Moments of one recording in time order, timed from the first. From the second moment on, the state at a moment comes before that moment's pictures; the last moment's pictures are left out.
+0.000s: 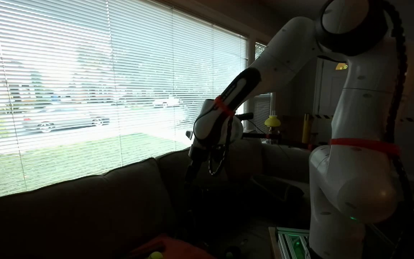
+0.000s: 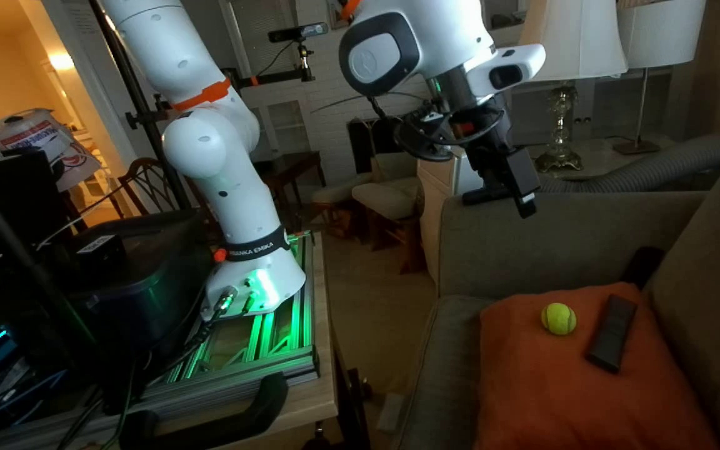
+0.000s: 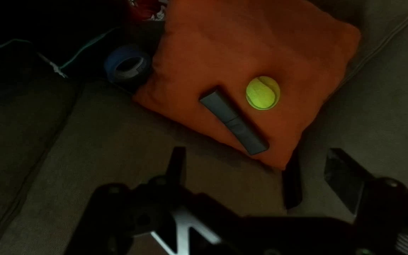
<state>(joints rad) -0.11 -0.20 -0.41 -2.66 0.09 2.77 -0.58</state>
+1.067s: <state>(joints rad) -0.04 0.09 -0.37 -2.53 0.18 2.90 -0.51</state>
